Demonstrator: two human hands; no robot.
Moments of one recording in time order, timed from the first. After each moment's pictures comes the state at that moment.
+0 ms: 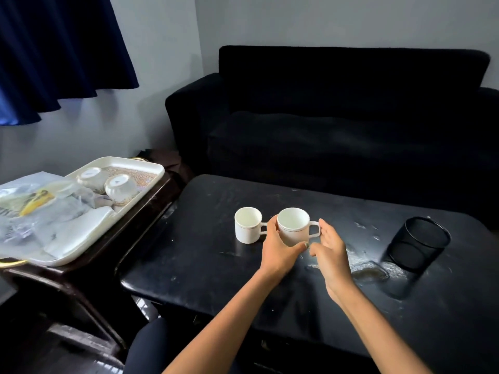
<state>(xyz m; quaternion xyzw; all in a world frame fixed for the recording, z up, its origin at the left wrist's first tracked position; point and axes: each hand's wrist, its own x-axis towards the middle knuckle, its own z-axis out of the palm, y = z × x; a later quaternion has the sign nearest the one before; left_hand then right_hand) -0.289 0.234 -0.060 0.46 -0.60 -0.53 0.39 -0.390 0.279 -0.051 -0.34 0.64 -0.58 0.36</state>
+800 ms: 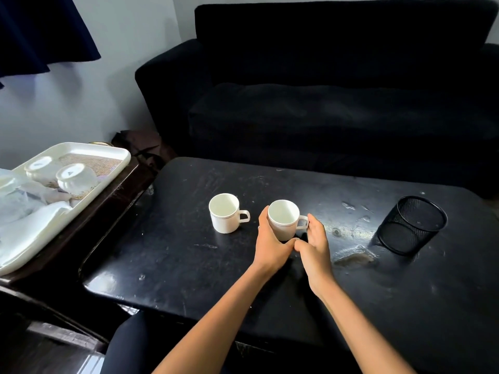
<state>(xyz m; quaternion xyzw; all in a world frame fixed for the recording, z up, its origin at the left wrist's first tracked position) -0.330 0.222 -0.100 0.47 -0.61 -0.52 0.36 -0.413 0.262 -0.106 -0.27 0.62 -0.62 0.40</state>
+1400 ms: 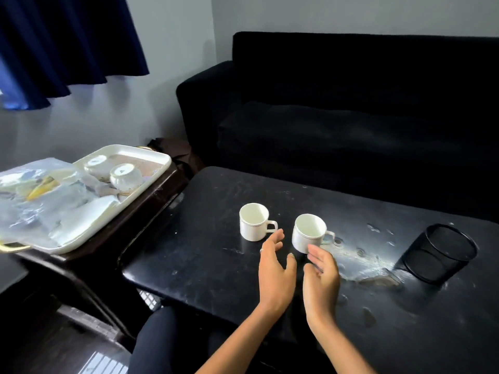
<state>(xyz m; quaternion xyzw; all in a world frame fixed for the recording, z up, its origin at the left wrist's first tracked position) -0.284 0.263 -0.089 0.52 -0.57 -0.45 0.45 -0.348 0.287 -0.088 -0.28 0.65 -0.65 0.27</state>
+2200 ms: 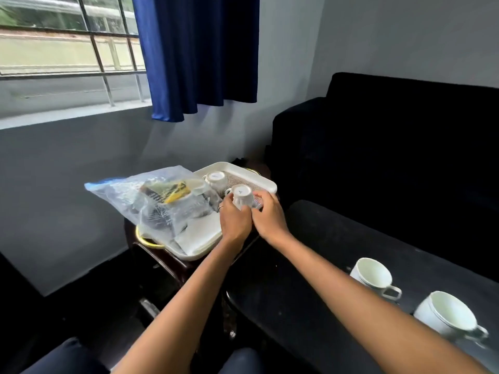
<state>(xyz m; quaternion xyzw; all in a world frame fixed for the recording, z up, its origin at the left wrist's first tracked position) -0.003 0.100 0.001 0.66 -0.40 -0.31 0.55 -0.081 0.087 0.006 -0.69 0.55 -0.38 0.28</state>
